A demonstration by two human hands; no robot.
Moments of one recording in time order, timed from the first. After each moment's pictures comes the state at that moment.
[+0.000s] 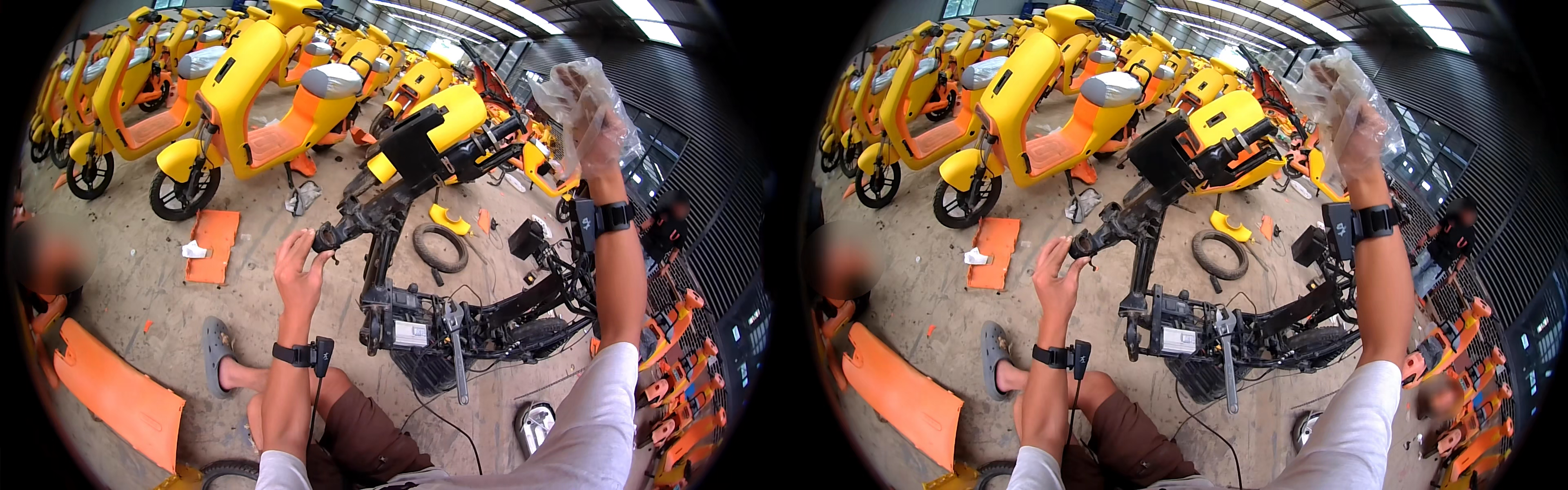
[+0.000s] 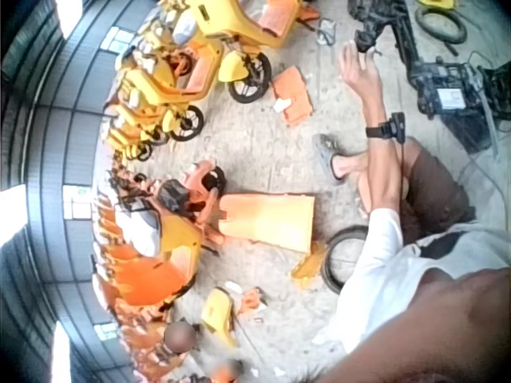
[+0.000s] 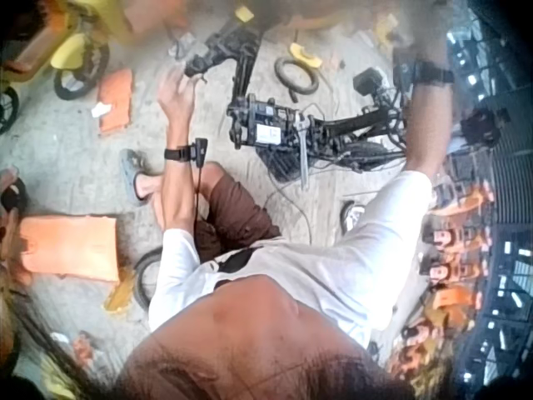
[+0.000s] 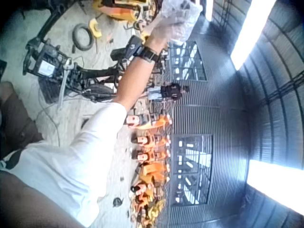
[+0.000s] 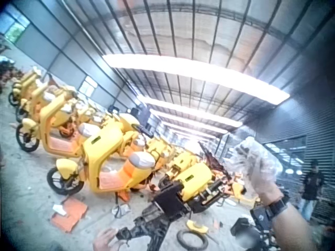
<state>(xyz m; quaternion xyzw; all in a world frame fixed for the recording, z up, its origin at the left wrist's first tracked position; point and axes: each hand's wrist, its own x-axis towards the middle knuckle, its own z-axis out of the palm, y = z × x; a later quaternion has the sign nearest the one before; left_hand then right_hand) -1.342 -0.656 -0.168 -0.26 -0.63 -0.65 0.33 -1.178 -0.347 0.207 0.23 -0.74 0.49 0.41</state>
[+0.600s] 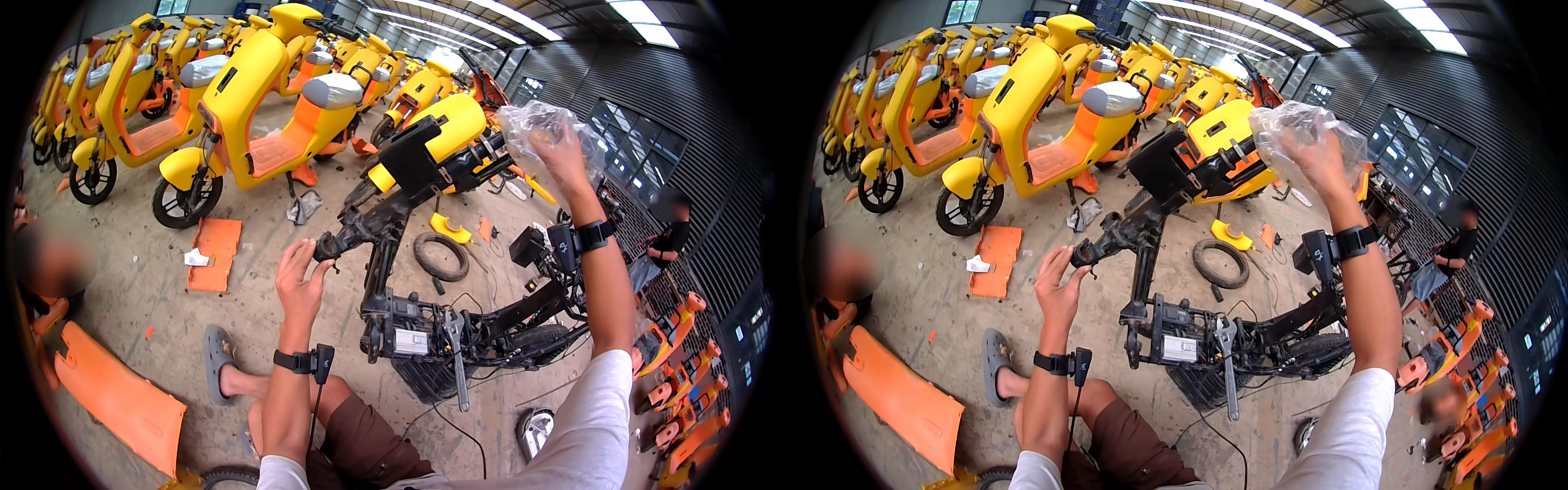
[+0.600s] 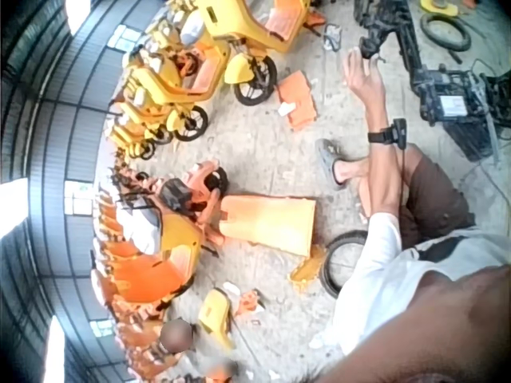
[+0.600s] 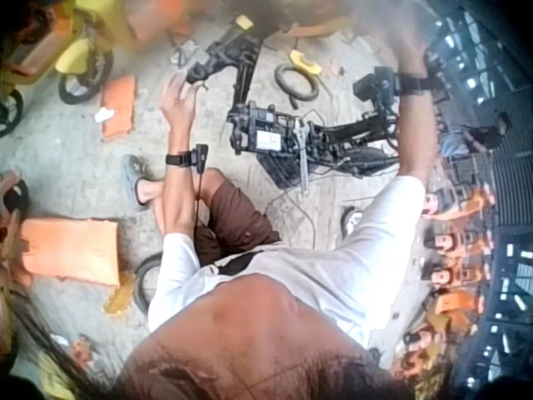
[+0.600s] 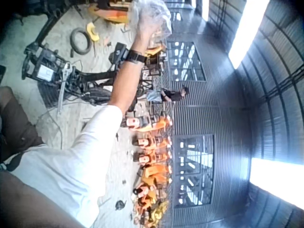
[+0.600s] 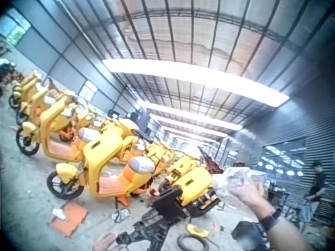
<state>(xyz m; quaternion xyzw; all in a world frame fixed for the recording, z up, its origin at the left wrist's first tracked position) -1.341 -0.656 -0.165 -0.27 -0.62 -0.67 0.32 -1.186 -0.385 0.167 -0.10 -0.88 0.15 0.44</state>
